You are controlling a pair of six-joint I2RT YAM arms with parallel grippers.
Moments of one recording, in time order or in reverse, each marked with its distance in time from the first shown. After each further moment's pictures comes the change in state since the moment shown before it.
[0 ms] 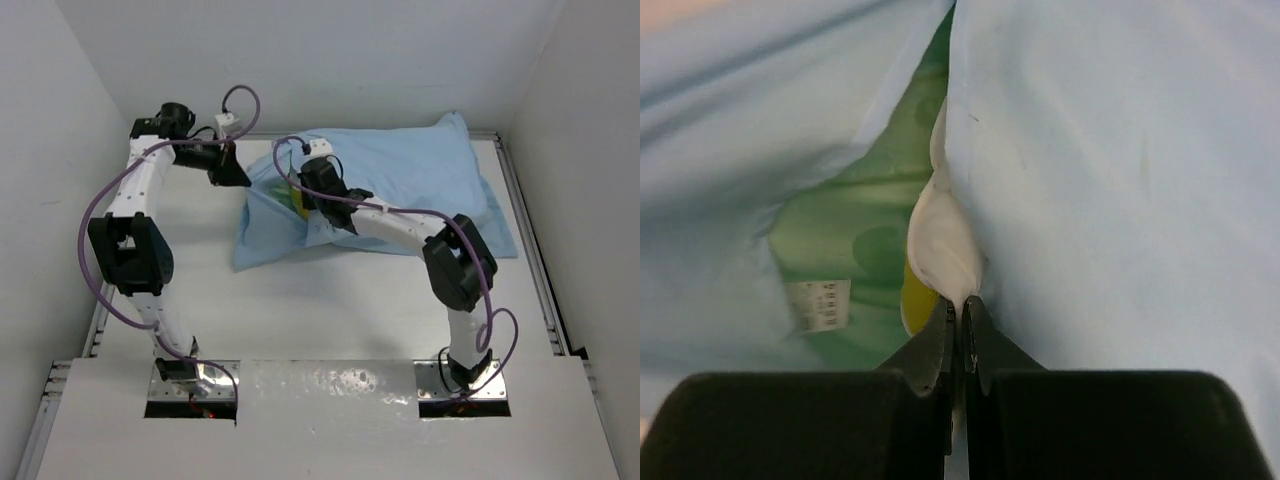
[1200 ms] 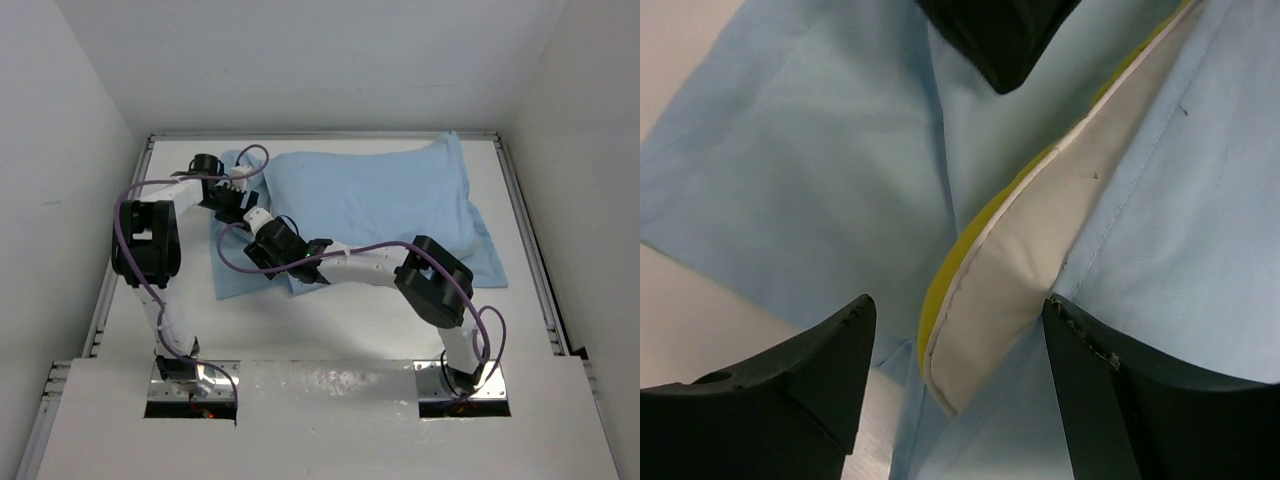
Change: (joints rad) left arm -0.047 0.058 -0.447 0.588 -0.389 -0.440; right arm 0.315 0.072 -0.090 0.008 -0.050 -0.278
